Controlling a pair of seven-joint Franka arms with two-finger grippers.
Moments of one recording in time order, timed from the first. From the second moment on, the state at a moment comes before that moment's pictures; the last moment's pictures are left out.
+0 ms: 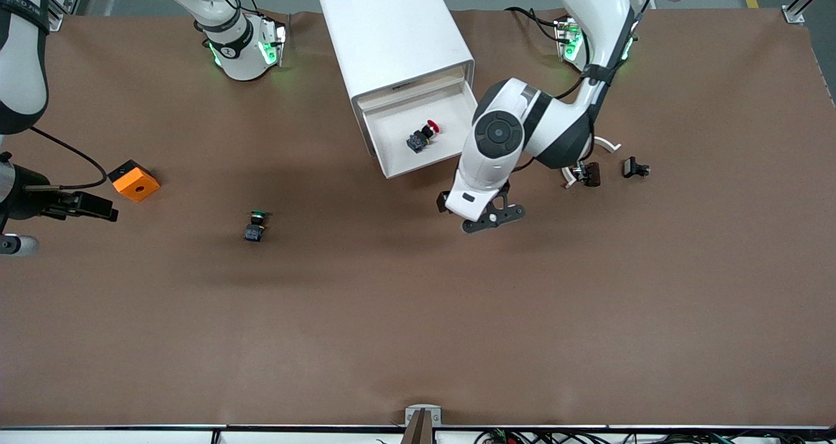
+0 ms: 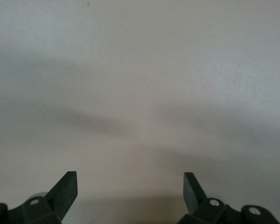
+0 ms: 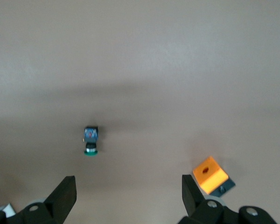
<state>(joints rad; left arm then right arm) -0.82 0.51 0.18 -1.65 -0.18 2.12 -0.85 -0.02 0.27 -0.08 -1.43 0.04 1.58 -0.04</state>
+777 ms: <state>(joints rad) -0.84 0.50 0.05 -1.74 -0.18 2.19 -1.01 -0.03 0.11 -0.08 -1.38 0.04 1.43 -0.07</state>
